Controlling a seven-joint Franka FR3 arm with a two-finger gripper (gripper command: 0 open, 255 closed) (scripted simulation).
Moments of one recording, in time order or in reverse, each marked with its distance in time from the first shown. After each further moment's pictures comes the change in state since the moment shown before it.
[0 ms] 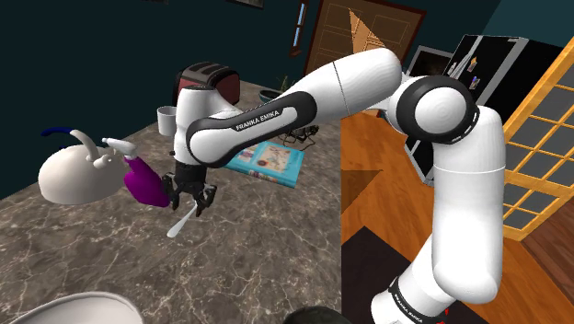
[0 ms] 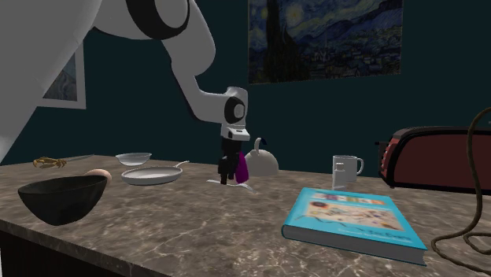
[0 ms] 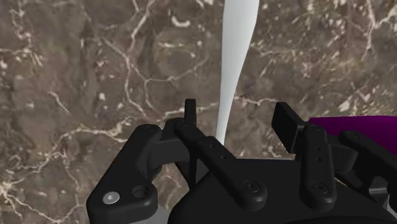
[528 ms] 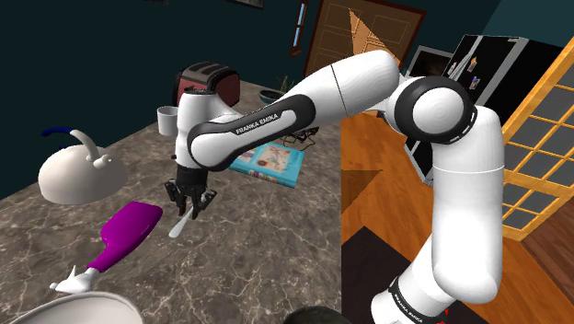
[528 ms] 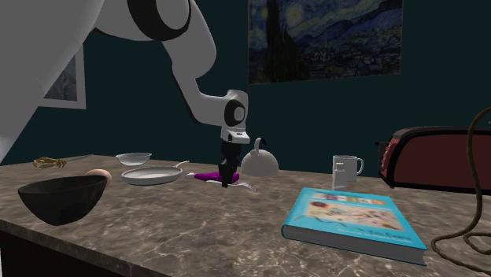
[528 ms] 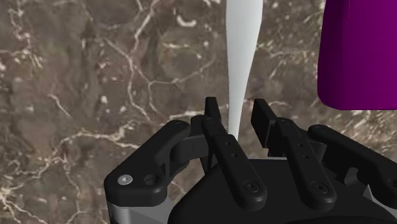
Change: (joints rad) arm -0.002 0.008 -0.002 -0.014 0.000 0.011 -0.001
